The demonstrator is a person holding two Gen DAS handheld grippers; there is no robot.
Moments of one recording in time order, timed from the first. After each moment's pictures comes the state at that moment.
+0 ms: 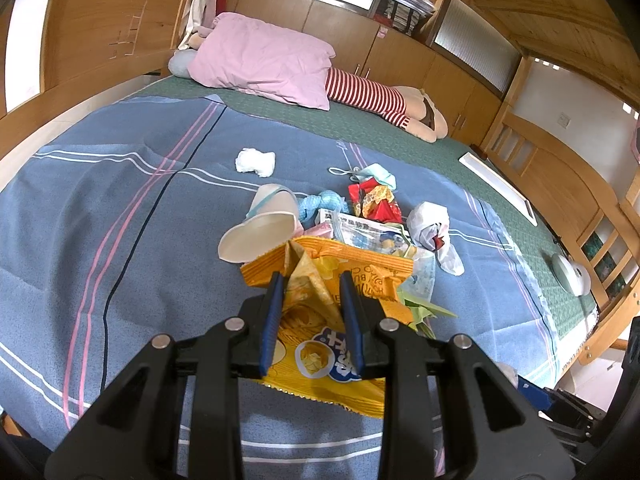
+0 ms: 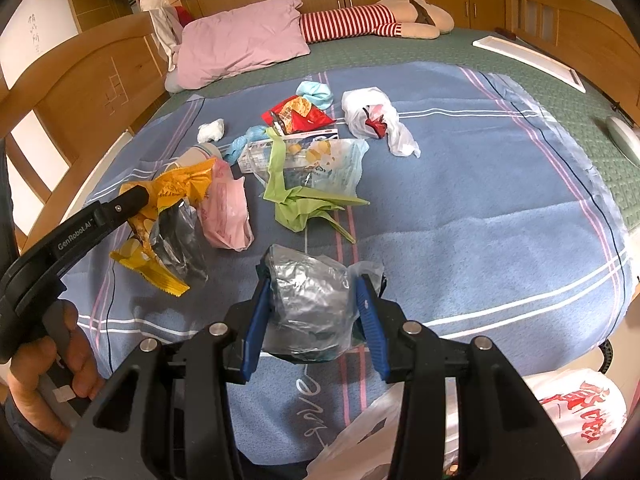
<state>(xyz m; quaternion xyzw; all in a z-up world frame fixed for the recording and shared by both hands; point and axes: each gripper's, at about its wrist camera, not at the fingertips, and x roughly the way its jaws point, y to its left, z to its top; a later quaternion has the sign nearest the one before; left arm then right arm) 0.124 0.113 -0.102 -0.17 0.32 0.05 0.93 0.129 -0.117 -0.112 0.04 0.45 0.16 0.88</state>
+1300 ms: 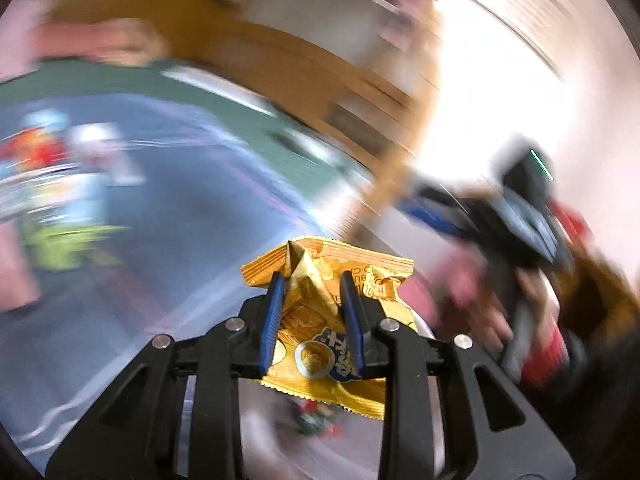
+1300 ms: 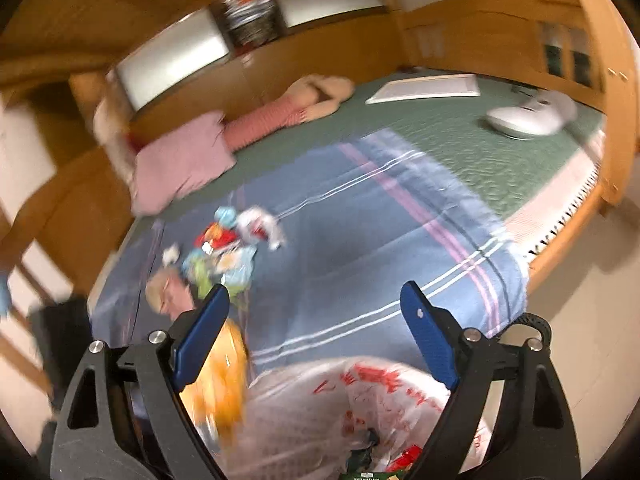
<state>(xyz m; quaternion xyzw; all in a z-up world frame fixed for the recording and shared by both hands) 0.077 -0.047 -0.085 -0.09 0.34 -0.51 0.78 0.052 -0.311 -0.033 0.18 0.32 0.05 0.93</state>
